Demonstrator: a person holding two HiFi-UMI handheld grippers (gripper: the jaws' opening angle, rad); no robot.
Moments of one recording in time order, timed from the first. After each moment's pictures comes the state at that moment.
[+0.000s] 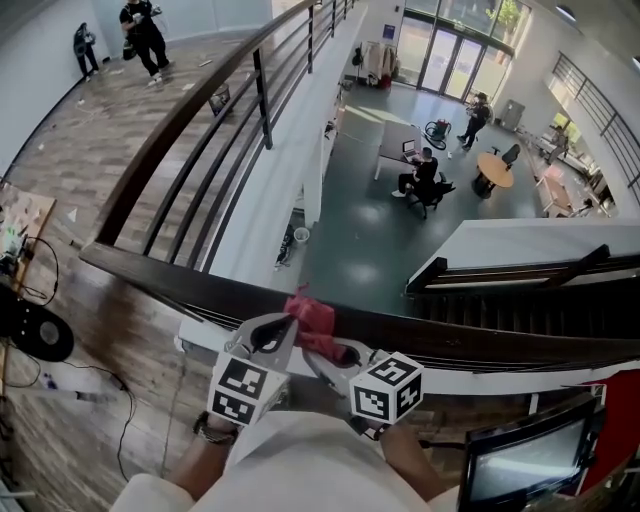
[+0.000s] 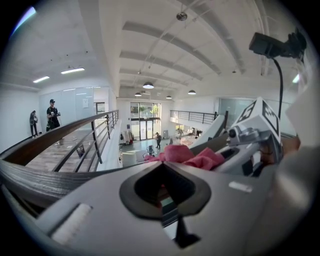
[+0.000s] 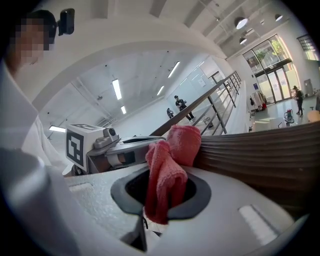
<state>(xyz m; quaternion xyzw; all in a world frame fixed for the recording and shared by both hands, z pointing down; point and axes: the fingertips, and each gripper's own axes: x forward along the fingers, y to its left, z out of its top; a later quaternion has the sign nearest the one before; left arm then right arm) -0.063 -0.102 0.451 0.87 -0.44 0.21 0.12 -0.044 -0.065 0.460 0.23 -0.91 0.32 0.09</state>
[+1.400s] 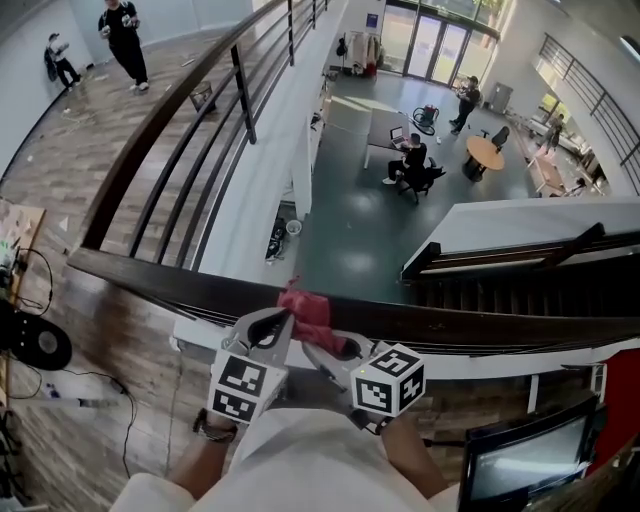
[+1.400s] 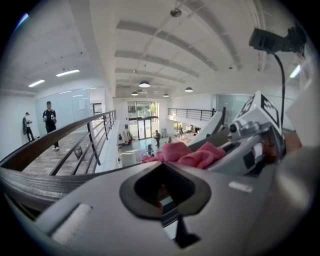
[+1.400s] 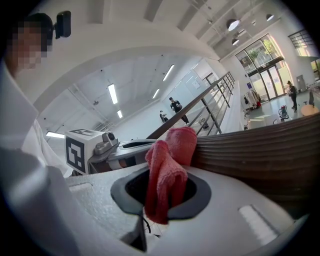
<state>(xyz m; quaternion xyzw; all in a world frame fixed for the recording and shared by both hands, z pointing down) -0.035 -0.099 0.453 0.87 -0.43 0.23 0.11 -0.012 -0.064 0.457 0.25 -0.90 0.34 0.07</state>
